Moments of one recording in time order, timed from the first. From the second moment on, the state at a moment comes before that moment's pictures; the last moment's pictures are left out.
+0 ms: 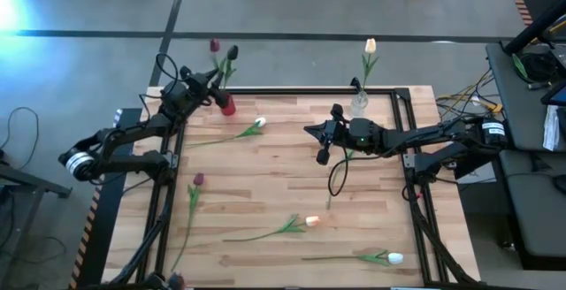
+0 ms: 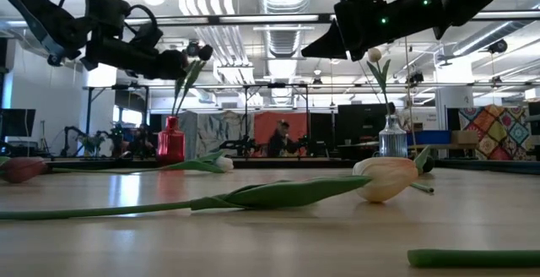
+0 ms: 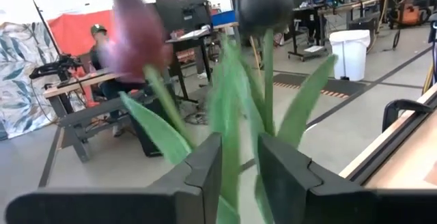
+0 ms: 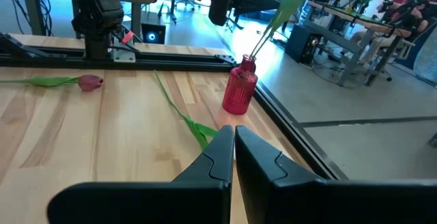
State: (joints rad) left arm 0.90 1.11 0.40 0.74 -0.07 0.22; right arm -0.14 1.36 0.63 0.55 0.21 -0.17
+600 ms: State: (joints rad) left arm 0.78 0.84 0.36 0.49 0.04 0.22; right arm -0.14 1.35 0.63 0.53 0.21 -0.18
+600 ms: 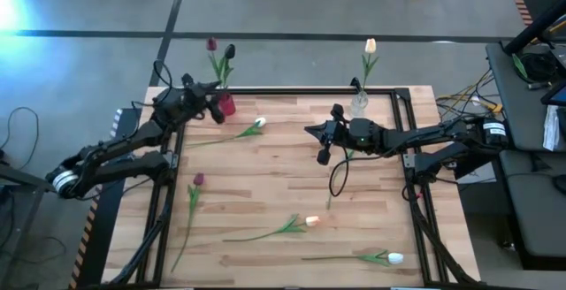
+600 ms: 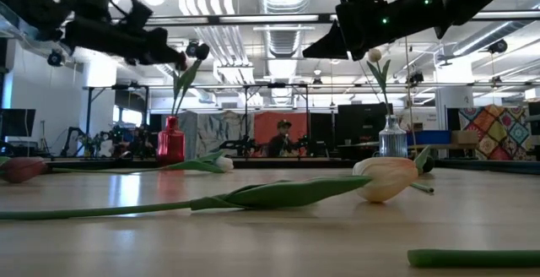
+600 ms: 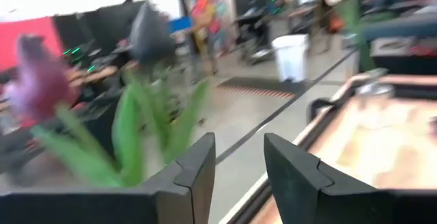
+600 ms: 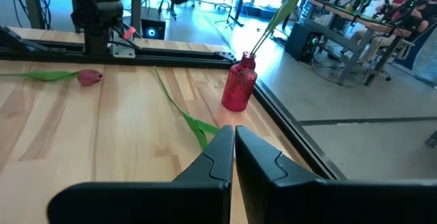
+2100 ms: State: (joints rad) left arm -0.18 1.62 0.68 0.37 -0.11 -0.05; right arm 0.04 0.95 0.52 0.09 0.29 -0.06
